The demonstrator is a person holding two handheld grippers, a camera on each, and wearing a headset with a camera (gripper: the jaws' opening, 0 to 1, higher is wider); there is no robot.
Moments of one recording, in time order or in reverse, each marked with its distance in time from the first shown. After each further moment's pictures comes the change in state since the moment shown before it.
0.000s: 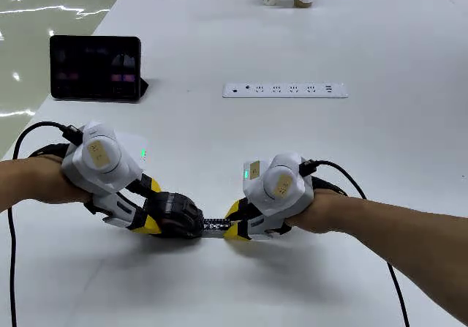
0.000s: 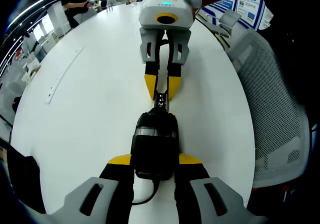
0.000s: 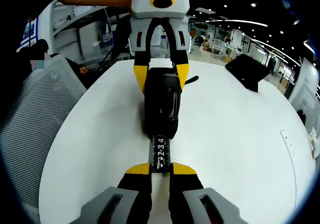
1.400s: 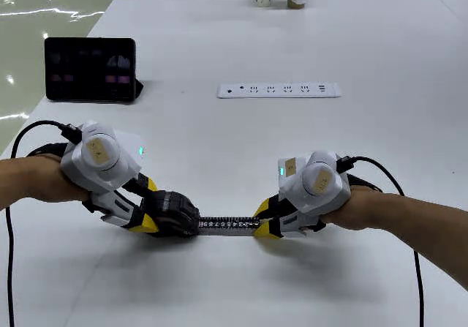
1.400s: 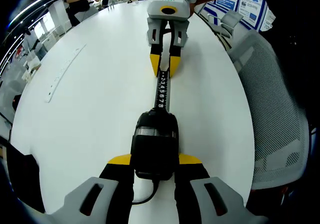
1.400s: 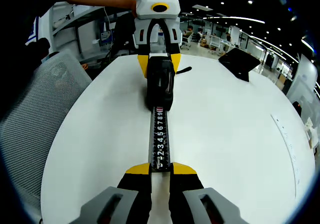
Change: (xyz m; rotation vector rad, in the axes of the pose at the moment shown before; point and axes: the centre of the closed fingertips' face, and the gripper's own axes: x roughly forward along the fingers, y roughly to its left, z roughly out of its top) left arm 0.001 0.000 0.003 -0.015 0.009 0.002; right arm -0.041 0.001 -0.041 0.021 0.026 -0.014
